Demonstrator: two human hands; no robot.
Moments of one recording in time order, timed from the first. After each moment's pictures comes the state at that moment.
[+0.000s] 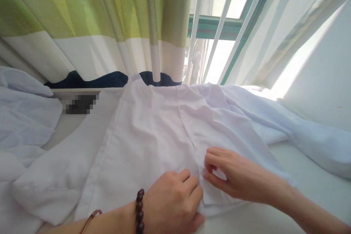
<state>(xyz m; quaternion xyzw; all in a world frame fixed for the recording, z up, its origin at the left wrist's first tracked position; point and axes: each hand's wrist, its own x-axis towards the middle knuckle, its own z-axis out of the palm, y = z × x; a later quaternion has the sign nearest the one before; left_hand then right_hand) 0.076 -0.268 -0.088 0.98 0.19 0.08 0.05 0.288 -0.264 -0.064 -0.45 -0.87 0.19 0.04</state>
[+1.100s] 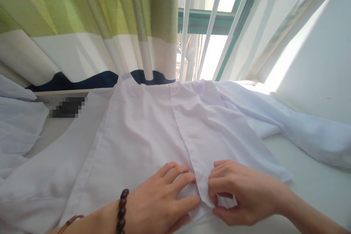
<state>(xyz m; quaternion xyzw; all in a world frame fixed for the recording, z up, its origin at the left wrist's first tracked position) 0.063 -0.261 -0.074 0.97 0.16 0.07 0.15 0.301 -0.281 -0.069 -0.33 -0.88 0.33 0.06</state>
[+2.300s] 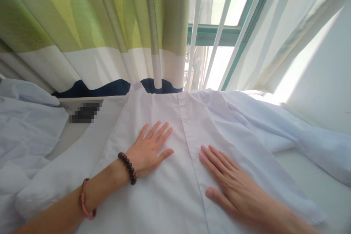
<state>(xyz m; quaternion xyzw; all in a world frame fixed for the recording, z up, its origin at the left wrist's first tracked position) 0.025 -0.178 -0.089 0.91 0.42 0.00 0.01 0.298 -0.280 -0.107 -0.48 -0.87 0.06 0.09</state>
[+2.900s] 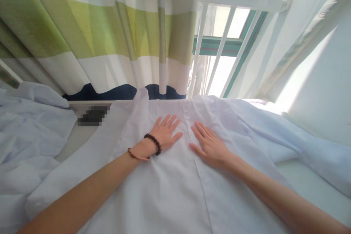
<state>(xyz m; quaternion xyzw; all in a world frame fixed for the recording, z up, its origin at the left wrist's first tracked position) 0.055 -0.109 -0.100 0.88 0.47 0.01 0.01 0.264 -0.172 -0.099 -0.54 -0.84 0.03 0.09</state>
